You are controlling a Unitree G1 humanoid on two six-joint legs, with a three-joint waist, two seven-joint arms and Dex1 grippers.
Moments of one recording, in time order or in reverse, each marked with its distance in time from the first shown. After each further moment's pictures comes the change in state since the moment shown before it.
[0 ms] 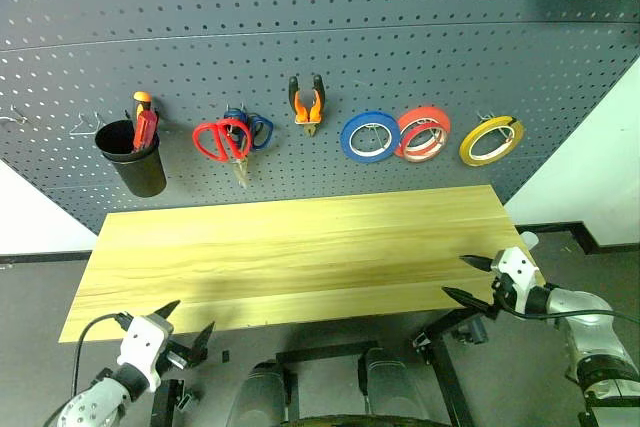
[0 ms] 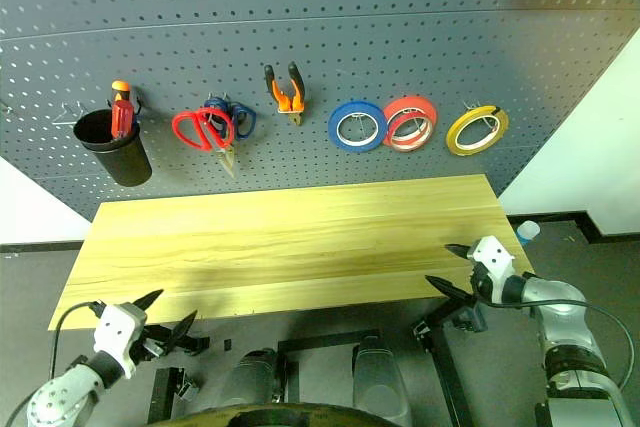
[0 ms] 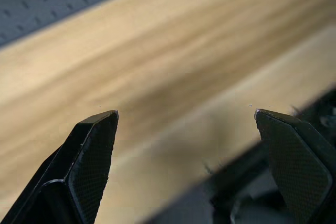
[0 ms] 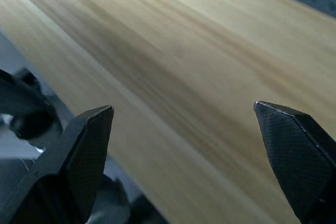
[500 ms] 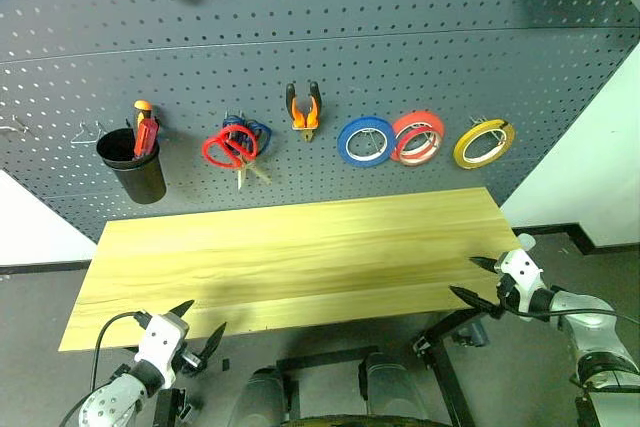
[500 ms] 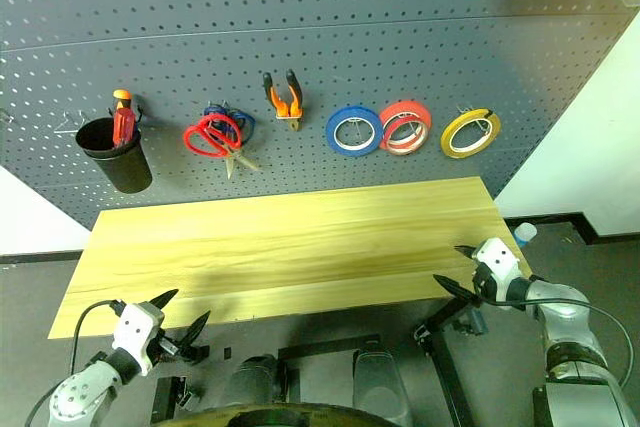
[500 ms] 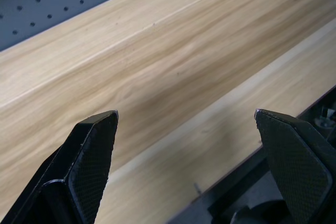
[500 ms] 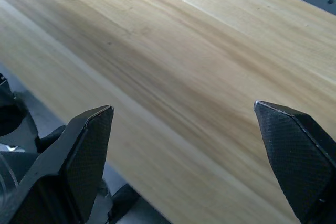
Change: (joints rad) left arm -0.069 -0.009 -0.072 0.087 0.038 -0.044 0.038; right arm -0.073 0.002 -0.001 0.163 -0.054 -0.078 -0.063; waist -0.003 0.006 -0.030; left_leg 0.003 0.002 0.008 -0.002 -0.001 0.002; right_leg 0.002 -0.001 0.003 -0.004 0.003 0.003
